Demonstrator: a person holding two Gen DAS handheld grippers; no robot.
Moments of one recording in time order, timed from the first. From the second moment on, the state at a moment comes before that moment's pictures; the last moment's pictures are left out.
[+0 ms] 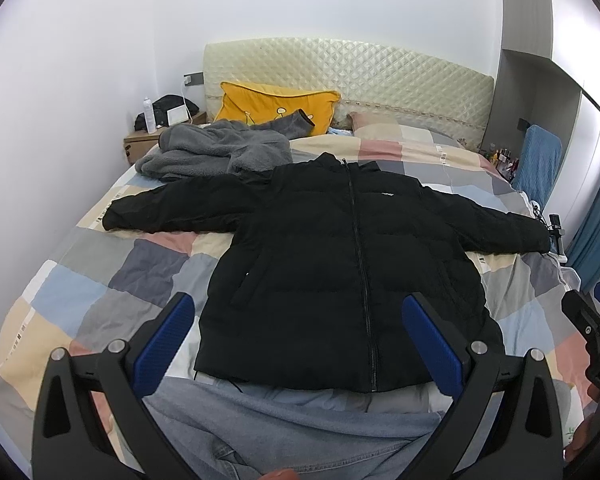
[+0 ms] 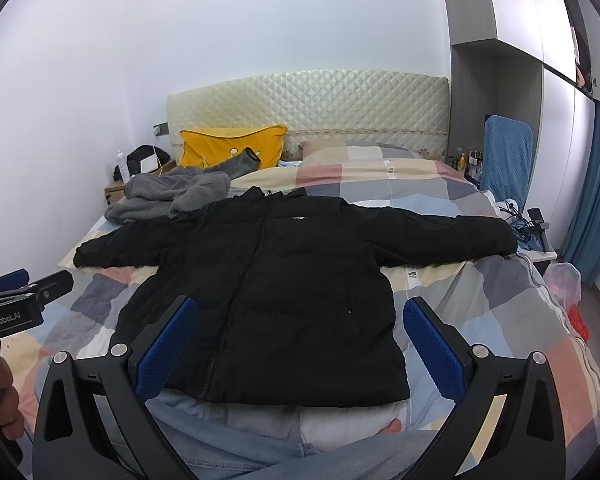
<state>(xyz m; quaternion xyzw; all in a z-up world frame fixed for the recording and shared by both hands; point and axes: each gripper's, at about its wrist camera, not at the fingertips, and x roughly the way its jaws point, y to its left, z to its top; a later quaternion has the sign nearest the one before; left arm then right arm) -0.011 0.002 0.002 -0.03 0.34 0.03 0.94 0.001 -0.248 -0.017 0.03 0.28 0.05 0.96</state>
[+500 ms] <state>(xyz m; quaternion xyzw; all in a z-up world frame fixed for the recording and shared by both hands) -0.010 -0.001 0.004 -0.03 0.34 0.03 0.94 -0.001 -0.244 -0.015 0.02 0.28 0.05 0.96</state>
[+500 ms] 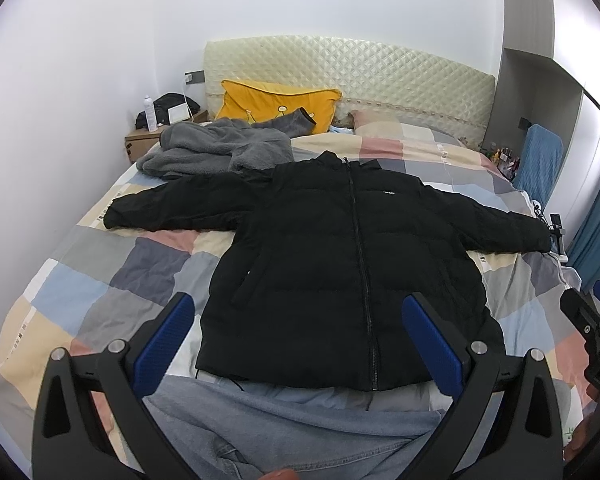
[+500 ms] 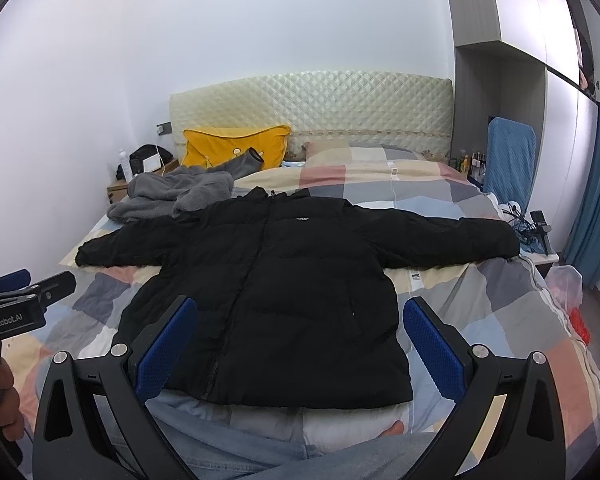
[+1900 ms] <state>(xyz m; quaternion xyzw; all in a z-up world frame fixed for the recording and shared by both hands) -0.009 0.000 0.005 -0.03 0.34 0.03 0.94 0.007 -0.246 -0.013 0.03 0.28 0.05 0.96</state>
